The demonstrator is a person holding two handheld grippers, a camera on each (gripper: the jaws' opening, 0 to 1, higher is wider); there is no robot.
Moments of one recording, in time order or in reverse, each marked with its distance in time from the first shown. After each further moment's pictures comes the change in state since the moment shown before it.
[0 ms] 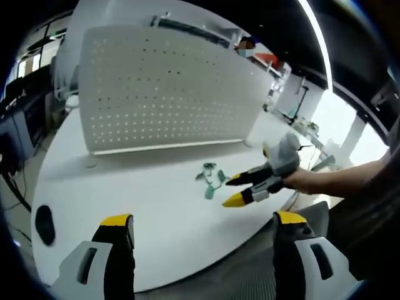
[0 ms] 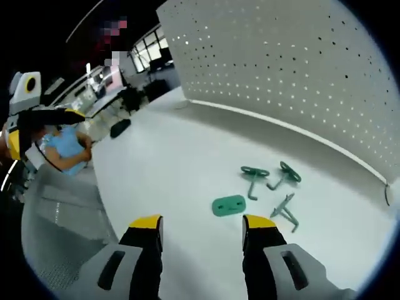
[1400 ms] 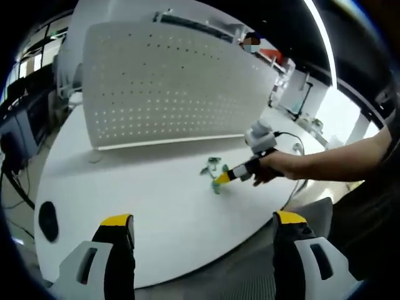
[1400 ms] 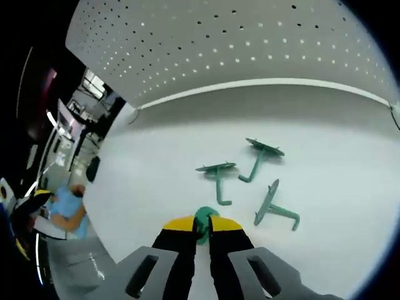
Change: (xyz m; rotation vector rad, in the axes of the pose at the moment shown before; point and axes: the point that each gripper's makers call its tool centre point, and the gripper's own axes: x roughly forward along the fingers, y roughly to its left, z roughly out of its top) left arm -0.001 0.004 -0.007 0.000 0.033 0.031; right arm 0.029 -0.049 -0.002 0.468 0.099 -0.050
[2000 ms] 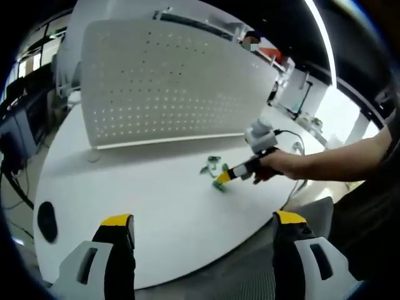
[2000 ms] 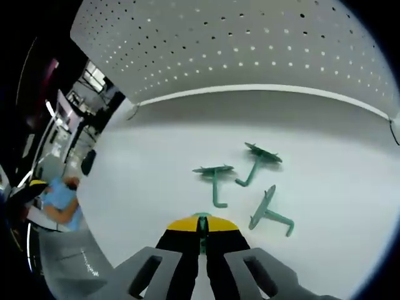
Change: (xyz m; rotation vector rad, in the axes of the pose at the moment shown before) left arm 0.004 0.001 -0.001 0.002 0.008 -0.004; right arm 0.000 0.000 0.000 -0.079 -0.007 -0.021
